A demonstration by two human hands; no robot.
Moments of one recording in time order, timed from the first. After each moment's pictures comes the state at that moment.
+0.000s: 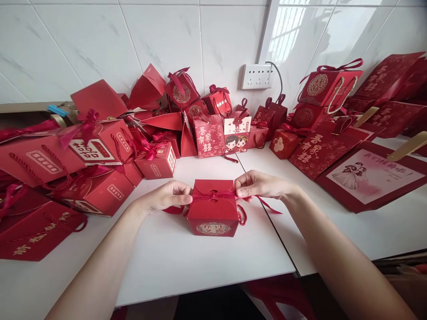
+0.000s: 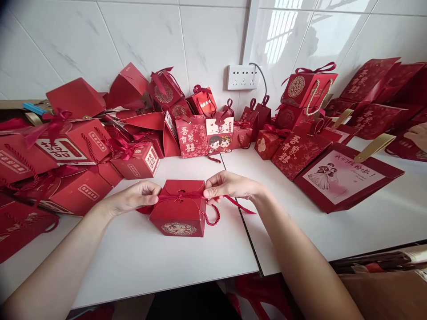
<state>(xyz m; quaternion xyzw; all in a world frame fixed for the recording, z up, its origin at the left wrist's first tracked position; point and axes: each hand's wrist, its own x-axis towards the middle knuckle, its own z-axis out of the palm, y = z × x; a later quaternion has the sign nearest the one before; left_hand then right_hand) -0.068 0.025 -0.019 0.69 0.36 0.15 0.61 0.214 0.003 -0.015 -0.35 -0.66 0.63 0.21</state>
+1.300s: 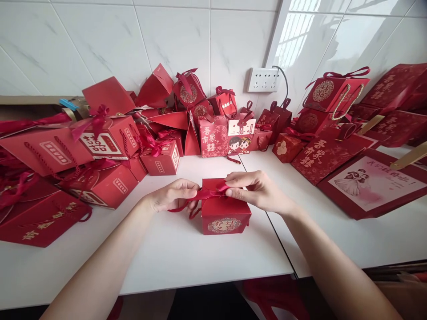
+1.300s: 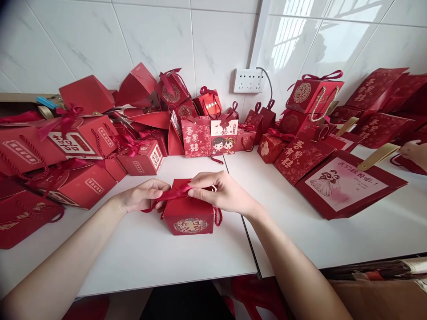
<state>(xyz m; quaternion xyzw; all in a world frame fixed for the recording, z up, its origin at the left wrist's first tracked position) -0.057 0.021 -0.023 0.58 0.31 0.15 0.74 0.182 -0.028 -0.003 -0.30 -0.78 0.40 0.39</state>
